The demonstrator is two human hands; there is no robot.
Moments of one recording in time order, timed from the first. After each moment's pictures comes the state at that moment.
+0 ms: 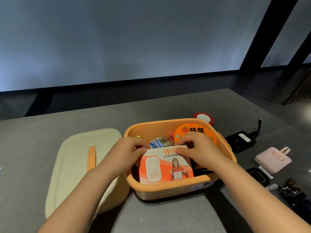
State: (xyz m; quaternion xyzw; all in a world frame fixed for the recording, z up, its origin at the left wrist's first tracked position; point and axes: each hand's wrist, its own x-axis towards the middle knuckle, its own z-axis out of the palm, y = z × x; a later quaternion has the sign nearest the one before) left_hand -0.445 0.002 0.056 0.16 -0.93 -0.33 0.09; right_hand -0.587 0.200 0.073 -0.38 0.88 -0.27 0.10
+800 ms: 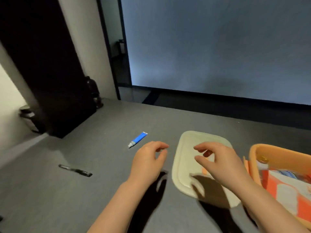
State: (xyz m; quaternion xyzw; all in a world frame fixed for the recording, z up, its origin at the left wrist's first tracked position) left_hand -0.198 -0.052 0.064 0.45 -0.78 -0.28 0.34; right_hand -0.385 0.039 0.094 -0.59 0.75 -0.29 0.10
